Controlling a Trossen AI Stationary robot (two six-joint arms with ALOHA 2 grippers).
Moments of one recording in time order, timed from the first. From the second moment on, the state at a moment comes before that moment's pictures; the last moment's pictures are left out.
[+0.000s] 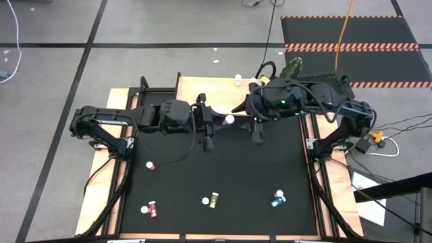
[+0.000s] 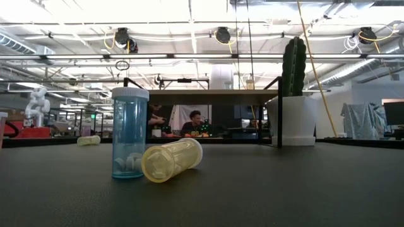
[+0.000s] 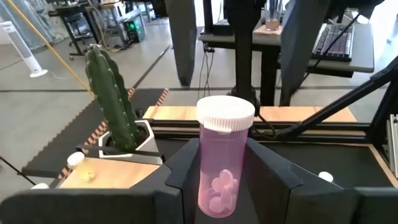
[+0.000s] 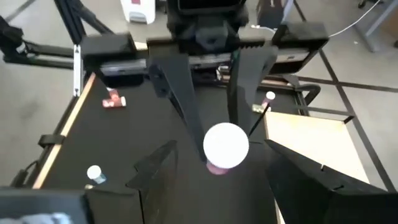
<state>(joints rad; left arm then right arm) -0.07 1.50 1.55 -0.28 -0.23 0.05 0.02 1.56 2.04 -1.04 0.03 -0.09</state>
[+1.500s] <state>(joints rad) -0.08 1.48 1.54 -0.46 -0.34 -0.03 -0.08 1.61 2.04 -1.05 0.00 -0.12</state>
